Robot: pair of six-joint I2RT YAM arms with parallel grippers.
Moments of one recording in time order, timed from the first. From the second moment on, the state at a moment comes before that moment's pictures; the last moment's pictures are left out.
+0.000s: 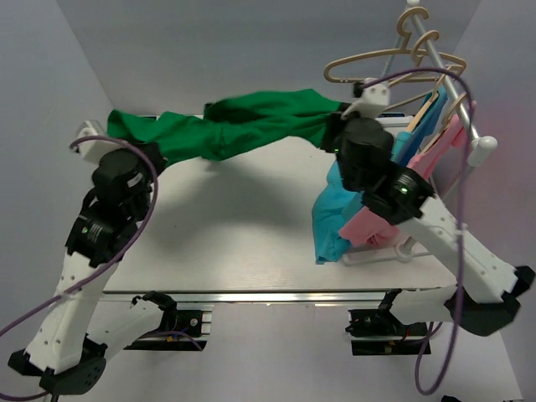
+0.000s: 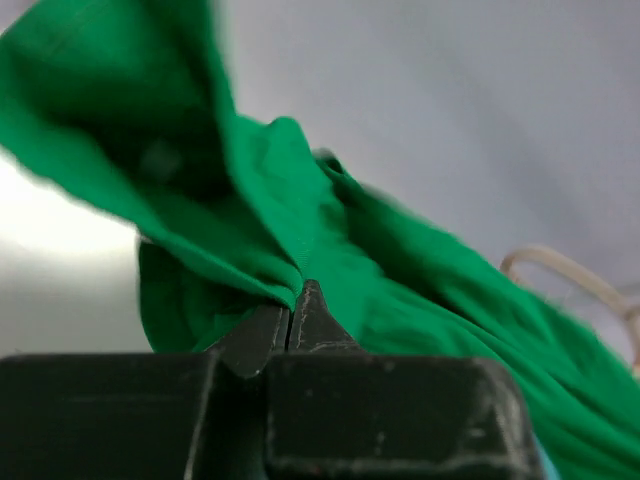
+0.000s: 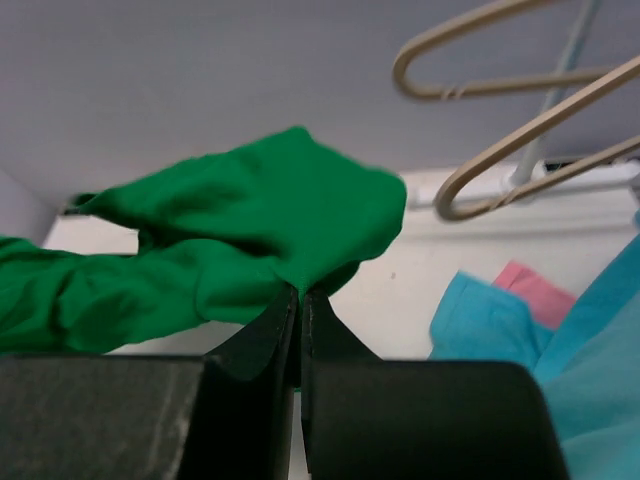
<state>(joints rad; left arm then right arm) -0.45 0.93 1.36 -0.62 -0.63 -0.82 0.90 1.31 1.61 -0.43 0.78 0.28</state>
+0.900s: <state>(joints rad) -0.16 1.47 1.84 -0.52 -0.65 -0.58 0.57 1.73 2.09 -0.24 0.65 -0.02</state>
